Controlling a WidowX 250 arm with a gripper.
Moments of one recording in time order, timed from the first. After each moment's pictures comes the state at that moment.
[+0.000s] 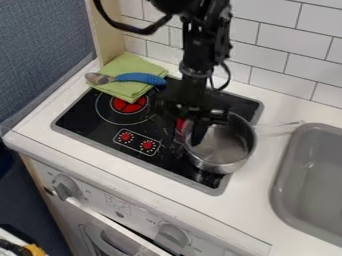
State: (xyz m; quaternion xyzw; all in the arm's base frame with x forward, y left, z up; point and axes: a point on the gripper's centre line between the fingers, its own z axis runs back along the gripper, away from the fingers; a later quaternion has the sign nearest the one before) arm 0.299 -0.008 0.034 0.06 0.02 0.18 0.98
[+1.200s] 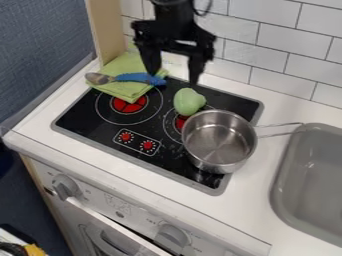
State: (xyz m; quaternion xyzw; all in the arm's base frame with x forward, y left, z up) arm 0.330 0.032 0.111 0.01 -0.11 0.07 0.99
